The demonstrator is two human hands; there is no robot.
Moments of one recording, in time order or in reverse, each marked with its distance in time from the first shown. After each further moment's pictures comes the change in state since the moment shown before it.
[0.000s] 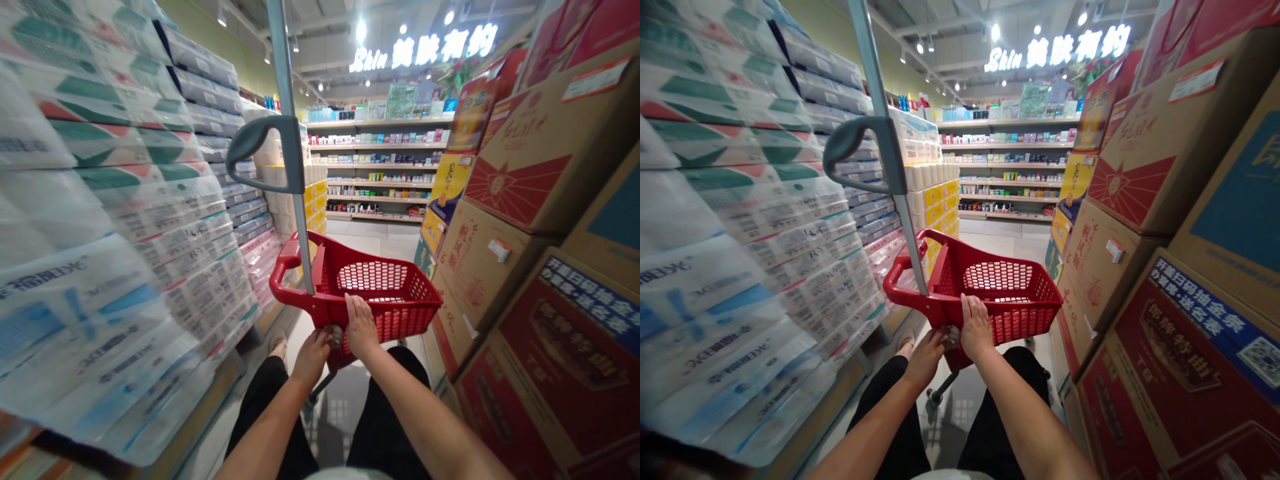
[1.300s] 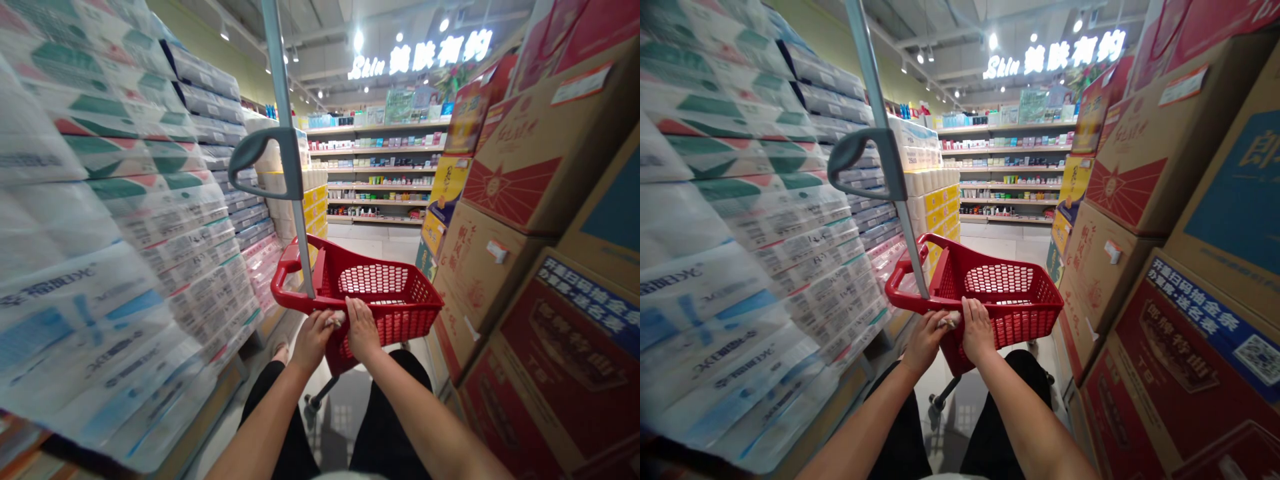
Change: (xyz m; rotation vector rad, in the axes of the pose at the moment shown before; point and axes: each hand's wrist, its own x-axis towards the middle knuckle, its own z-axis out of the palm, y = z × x) left_hand 0.046 -0.003 -0.052 0.088 0.284 0.084; right_hand -0.002 0.003 0.002 0.020 0.002 -0.006
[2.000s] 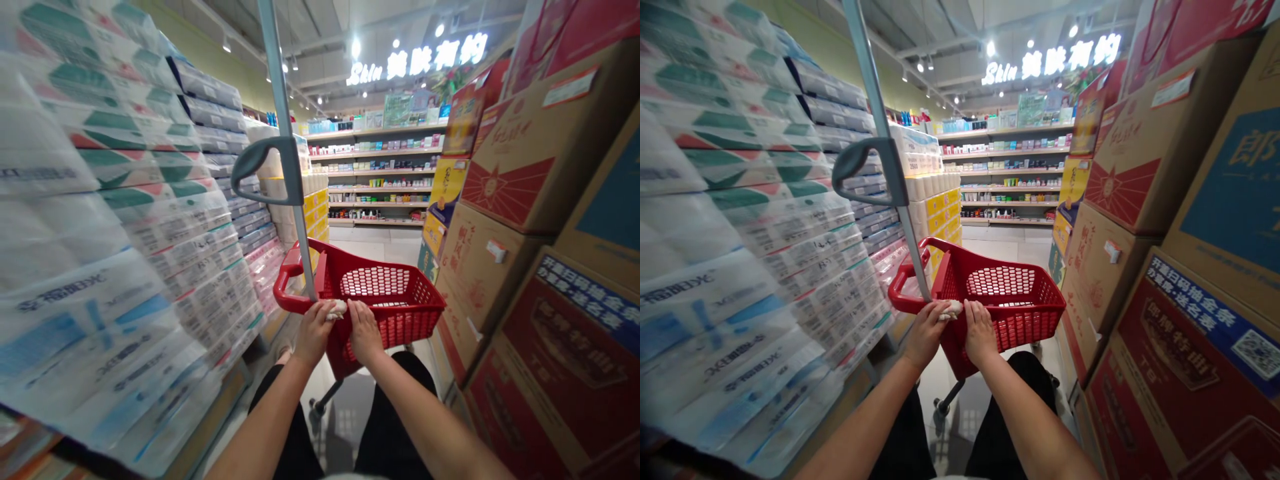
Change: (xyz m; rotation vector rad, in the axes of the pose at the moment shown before) left_hand 0.024 -0.005 -0.015 0.049 0.070 0.005; right_hand -0.003 -0.002 -0.002 -0.021 0.007 0.013
